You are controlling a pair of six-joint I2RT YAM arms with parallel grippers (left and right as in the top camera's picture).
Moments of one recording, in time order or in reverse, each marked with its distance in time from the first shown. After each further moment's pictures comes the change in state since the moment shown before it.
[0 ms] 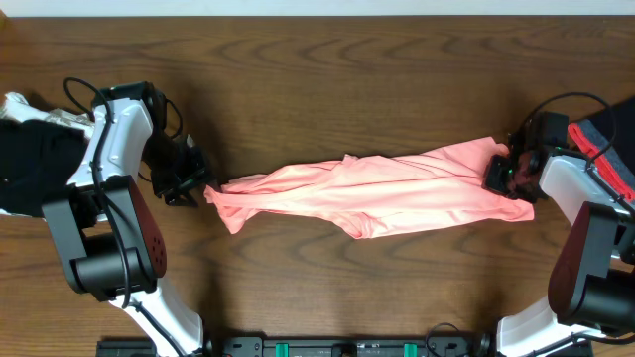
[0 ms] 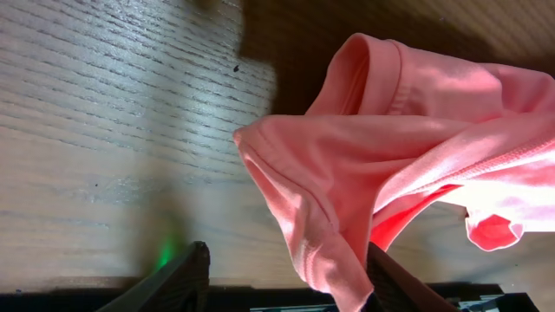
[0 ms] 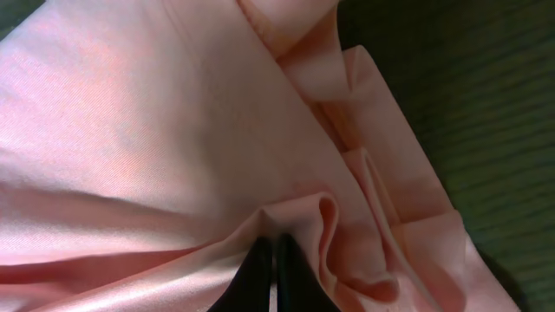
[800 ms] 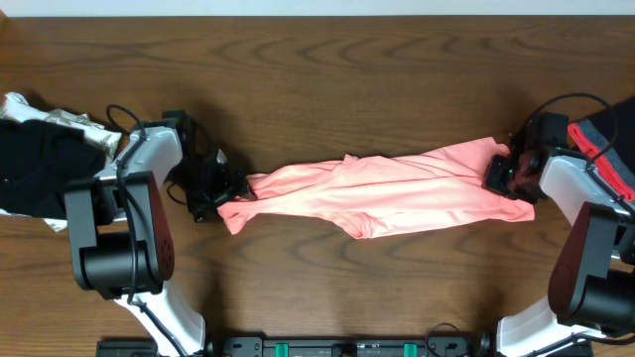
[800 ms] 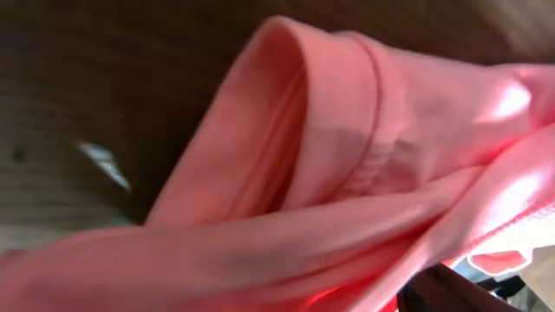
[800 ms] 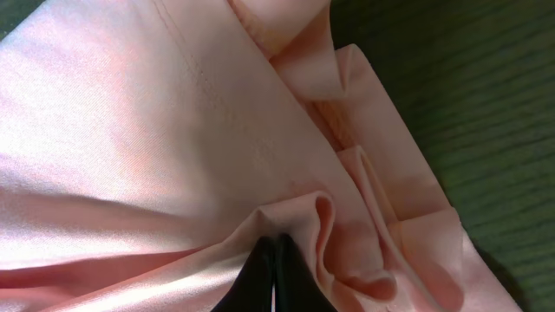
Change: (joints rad) left arm -0.082 -0.004 -0.281 0.362 0.163 -0.006; right arm 0.000 -0.002 -0.002 0.001 0.006 0.014
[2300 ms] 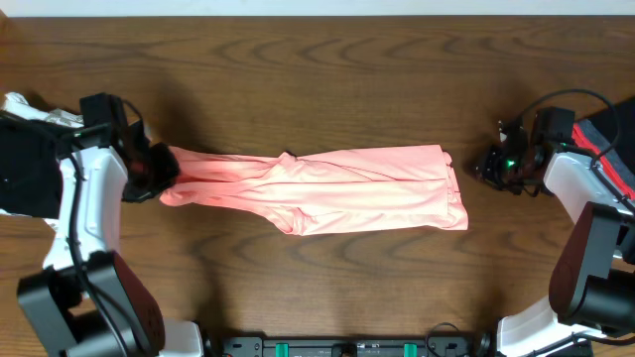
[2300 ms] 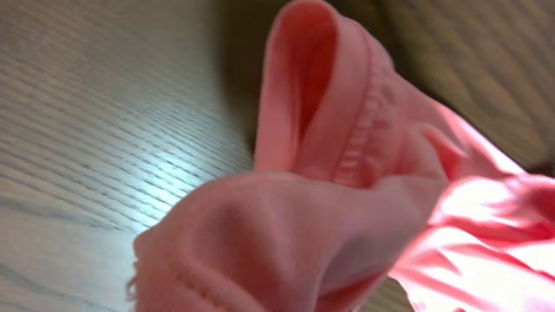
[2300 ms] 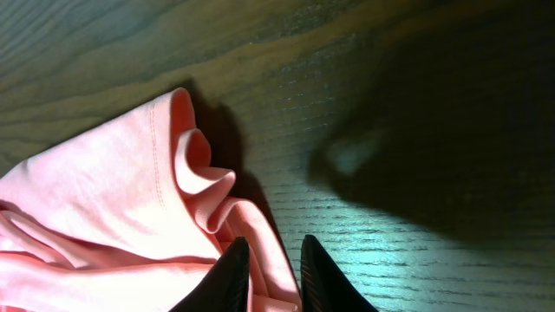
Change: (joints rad) left arm 0.181 -0.330 0.023 0.066 -0.299 -0.011; right arm -0.012 0.000 0.036 -0.004 -0.376 -0.006
